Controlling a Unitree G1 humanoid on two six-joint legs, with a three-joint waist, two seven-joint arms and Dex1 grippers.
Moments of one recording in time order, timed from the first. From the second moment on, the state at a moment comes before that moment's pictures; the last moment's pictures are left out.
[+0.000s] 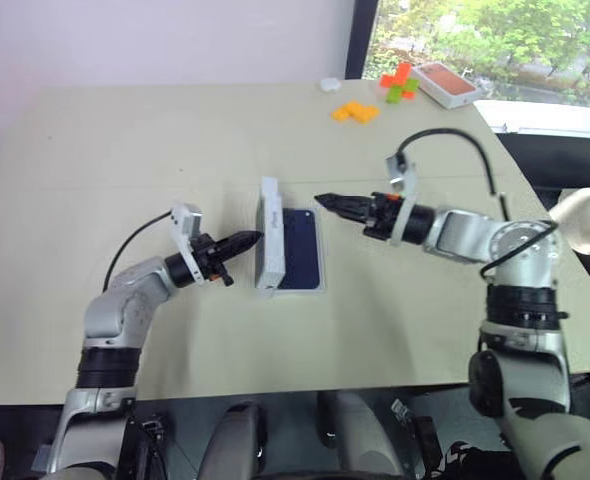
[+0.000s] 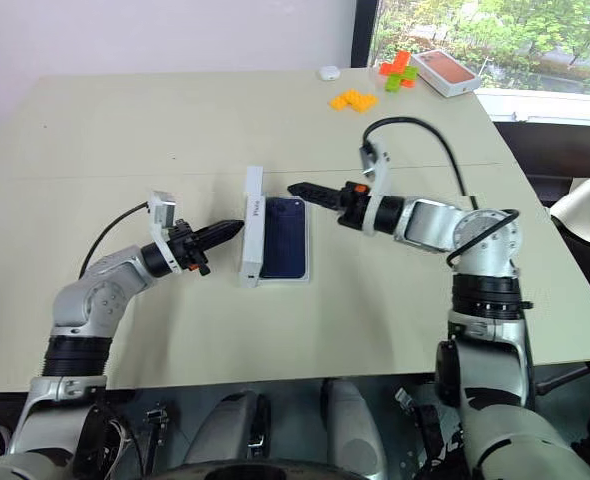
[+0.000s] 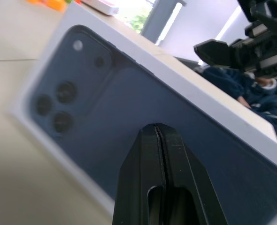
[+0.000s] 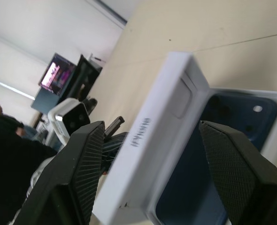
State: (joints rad) left arm -0.40 0.37 0.09 0.08 -0.60 0.54 -0.91; right arm -0.74 -0.45 -0.20 0.10 1.23 1.26 0.26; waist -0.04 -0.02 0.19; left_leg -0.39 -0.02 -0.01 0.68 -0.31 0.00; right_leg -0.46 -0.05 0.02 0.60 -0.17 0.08
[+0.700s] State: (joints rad) left arm -0.43 0.43 0.11 0.01 -0.62 0.58 -0.86; right arm -0.62 -0.66 0.14 -0.06 0.63 0.85 0.75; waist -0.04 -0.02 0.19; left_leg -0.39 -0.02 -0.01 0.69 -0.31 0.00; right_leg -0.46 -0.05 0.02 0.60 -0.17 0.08
